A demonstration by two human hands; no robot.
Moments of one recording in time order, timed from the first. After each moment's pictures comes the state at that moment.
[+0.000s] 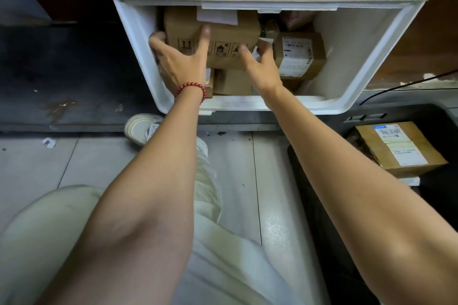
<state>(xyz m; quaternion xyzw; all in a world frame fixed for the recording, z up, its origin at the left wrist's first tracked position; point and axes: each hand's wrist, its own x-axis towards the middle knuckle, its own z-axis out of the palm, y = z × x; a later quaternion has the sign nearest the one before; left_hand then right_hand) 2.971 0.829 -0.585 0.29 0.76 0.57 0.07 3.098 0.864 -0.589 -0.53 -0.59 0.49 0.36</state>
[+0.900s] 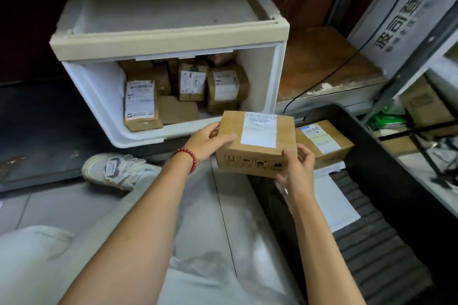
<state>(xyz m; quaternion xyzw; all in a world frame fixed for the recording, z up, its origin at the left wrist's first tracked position) 3.087 0.748 -0.585 0.52 0.61 0.28 0.52 3.279 0.695 -0.614 -0.61 -0.23 0.50 0.57</state>
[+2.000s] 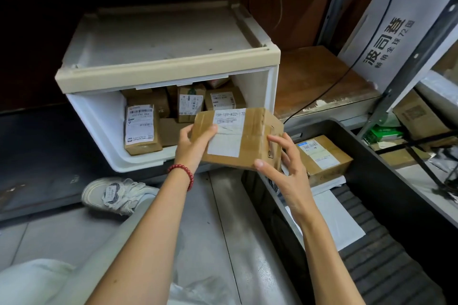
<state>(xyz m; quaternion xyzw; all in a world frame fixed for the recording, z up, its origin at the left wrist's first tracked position) 3.083 0.758 -0.568 0.38 0.64 0.47 0.47 3.279 0.689 -0.575 -0.51 -0.54 0.43 0.52</state>
